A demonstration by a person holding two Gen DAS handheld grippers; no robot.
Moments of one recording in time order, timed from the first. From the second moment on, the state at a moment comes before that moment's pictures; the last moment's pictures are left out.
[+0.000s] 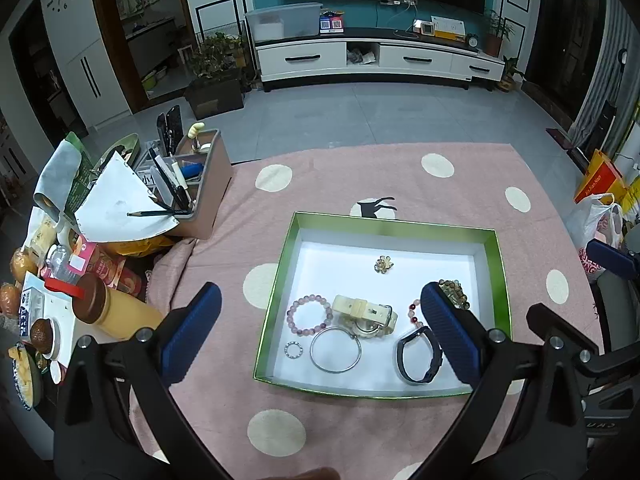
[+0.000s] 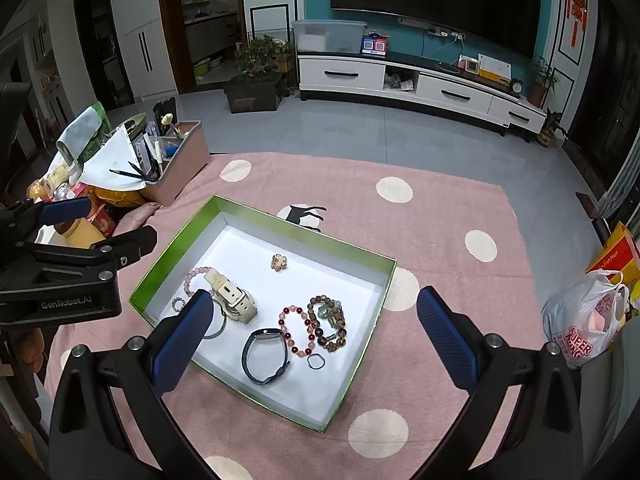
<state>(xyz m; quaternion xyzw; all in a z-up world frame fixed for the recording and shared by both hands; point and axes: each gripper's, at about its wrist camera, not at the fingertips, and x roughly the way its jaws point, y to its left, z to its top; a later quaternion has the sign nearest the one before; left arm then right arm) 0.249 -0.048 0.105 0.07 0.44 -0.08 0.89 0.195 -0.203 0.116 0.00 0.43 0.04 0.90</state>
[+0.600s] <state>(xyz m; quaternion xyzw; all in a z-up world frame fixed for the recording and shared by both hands) 0.252 -0.049 0.100 0.07 0.45 -0.08 0.89 0.198 -0.204 0.111 0.00 0.43 0.03 0.90</state>
